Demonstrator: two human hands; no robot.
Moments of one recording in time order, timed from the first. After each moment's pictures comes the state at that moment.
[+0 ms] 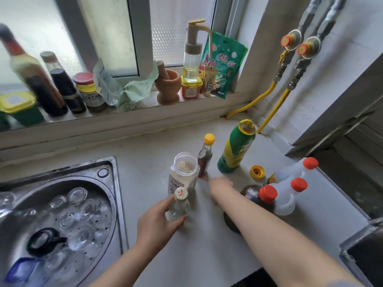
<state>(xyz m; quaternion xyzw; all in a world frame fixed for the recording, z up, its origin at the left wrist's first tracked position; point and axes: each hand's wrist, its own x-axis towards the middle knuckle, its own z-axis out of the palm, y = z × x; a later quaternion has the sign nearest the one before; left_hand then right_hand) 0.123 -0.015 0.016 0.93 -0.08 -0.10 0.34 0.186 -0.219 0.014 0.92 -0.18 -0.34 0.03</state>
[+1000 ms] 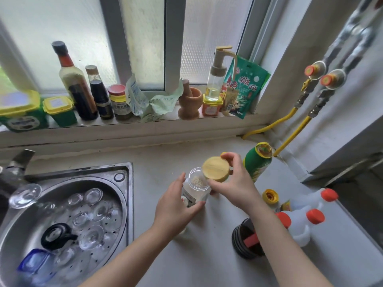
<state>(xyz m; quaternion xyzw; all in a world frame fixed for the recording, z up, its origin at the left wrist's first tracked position) 0.161 -0.036 0.059 0.88 -0.07 -0.05 0.47 0.164 -0.205 0.129 0.89 -0.07 0.04 -0.45</state>
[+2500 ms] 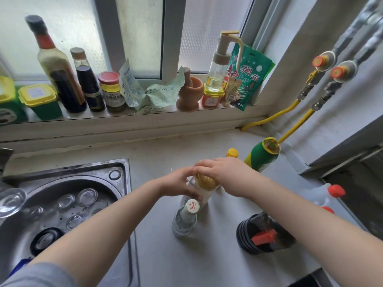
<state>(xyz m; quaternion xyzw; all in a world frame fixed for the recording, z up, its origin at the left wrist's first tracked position) 0.274 -0.024 0.032 0.76 -0.30 -0.32 0.48 0.217 -0.183 0.140 0.94 0.26 -0.17 0.10</state>
